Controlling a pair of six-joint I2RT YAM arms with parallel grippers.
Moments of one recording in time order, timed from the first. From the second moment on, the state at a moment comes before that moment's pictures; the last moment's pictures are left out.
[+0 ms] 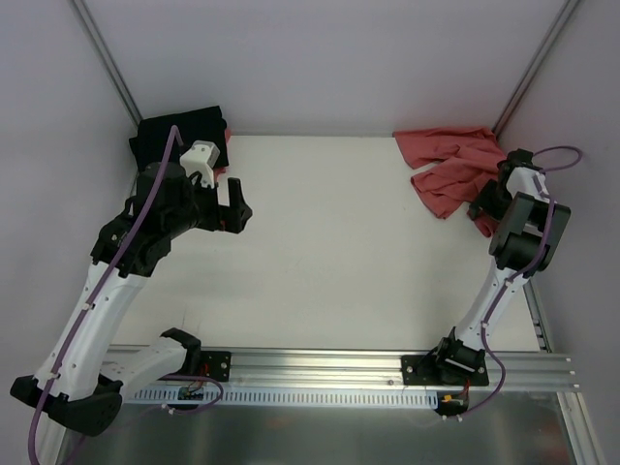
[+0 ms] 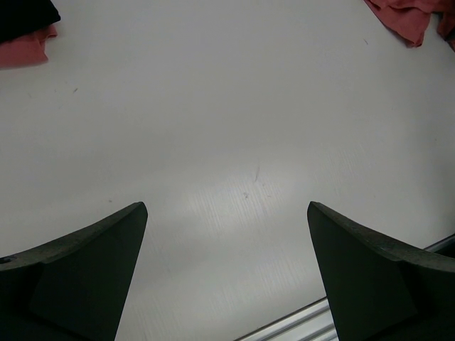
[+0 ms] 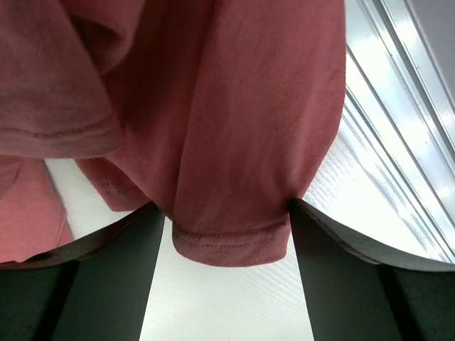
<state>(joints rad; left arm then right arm) -0.41 0.97 1.31 -0.85 0.05 -0.21 -0.37 2.17 1.70 -0.82 0.14 0.31</state>
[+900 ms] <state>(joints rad) -0.41 1.01 1.31 -0.83 0.05 -0.21 -0.39 2.15 1.72 -0.80 0.15 0.30</state>
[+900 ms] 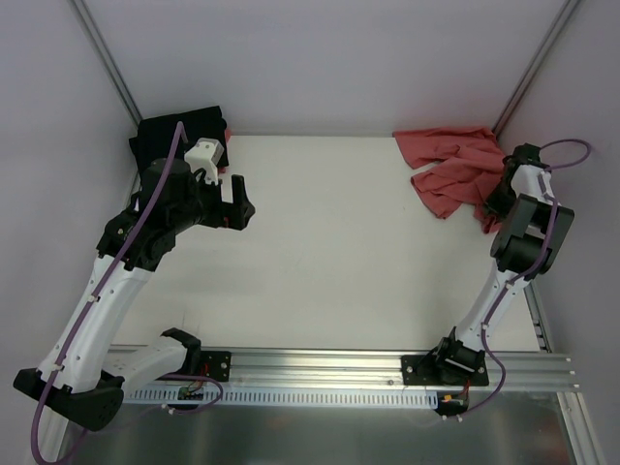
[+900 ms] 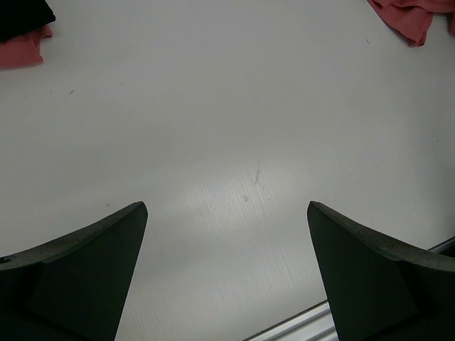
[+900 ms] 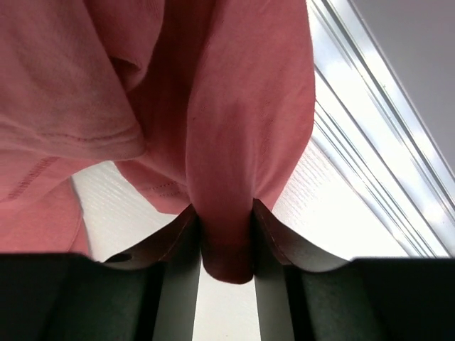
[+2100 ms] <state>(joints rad) -0.41 1.01 1.31 -0.83 0.07 -0.21 -0.41 2.10 1.72 -0.81 0.16 0.30</state>
